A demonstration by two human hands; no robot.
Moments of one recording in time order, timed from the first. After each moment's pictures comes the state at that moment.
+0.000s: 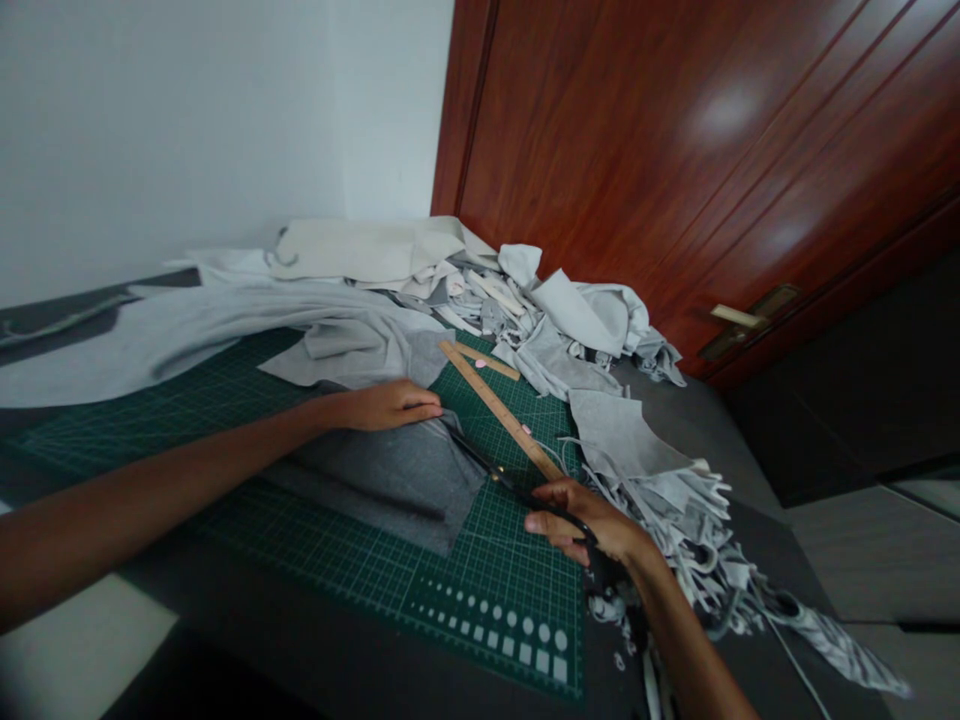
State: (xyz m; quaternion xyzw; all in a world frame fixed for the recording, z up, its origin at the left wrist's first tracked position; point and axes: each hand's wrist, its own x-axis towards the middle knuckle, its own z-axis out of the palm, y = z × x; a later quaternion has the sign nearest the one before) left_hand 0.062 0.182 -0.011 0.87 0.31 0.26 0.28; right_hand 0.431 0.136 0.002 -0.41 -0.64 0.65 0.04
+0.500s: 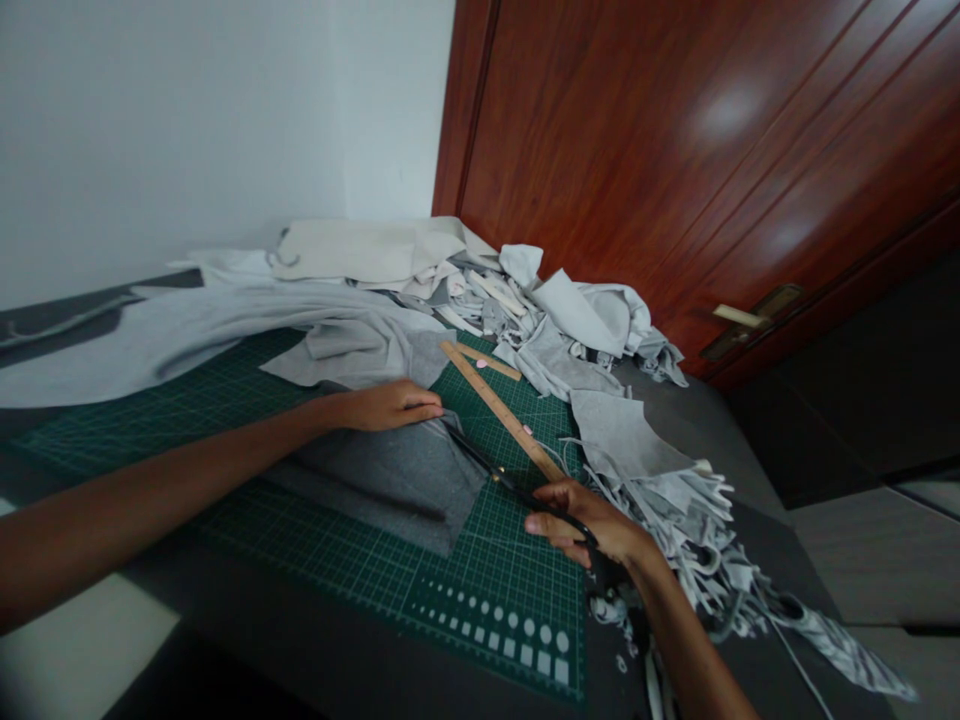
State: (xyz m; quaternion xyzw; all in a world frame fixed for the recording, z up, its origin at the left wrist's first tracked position) left_hand 0.063 0.182 -0.011 0.87 0.31 0.26 0.28; right_hand 0.429 0.134 0.004 -0.40 -0.64 0.65 0.04
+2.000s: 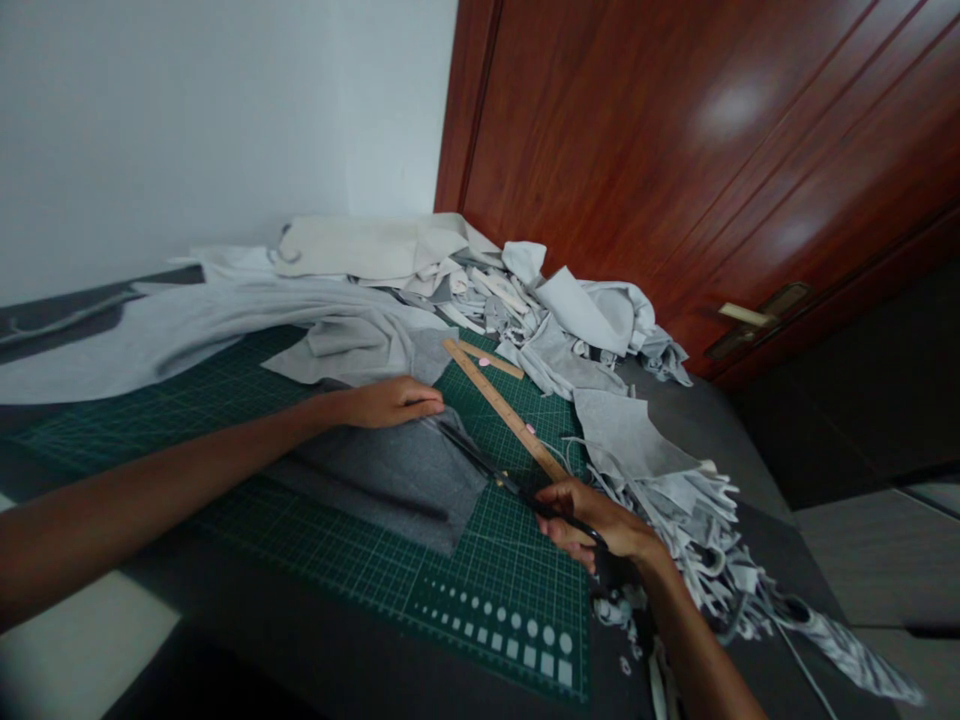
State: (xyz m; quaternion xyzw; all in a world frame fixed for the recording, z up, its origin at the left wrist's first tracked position) left_hand 0.061 0.181 -0.010 0.87 0.30 0.27 0.28; right_hand 0.436 0.143 0.002 -0.34 -0.67 0.66 0.00
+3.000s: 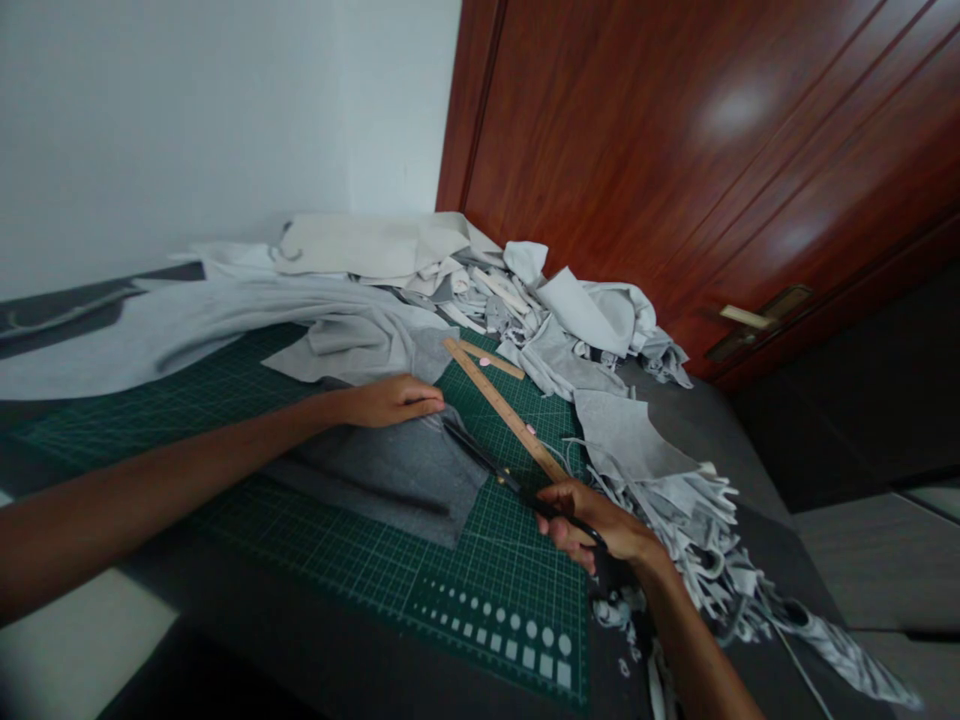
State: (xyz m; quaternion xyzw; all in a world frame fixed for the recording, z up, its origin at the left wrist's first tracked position) left_hand 0.063 0.180 -0.009 0.86 0.31 0.28 0.29; right_hand 0.438 0.144 -0.002 -0.36 -0.66 0.66 0.00
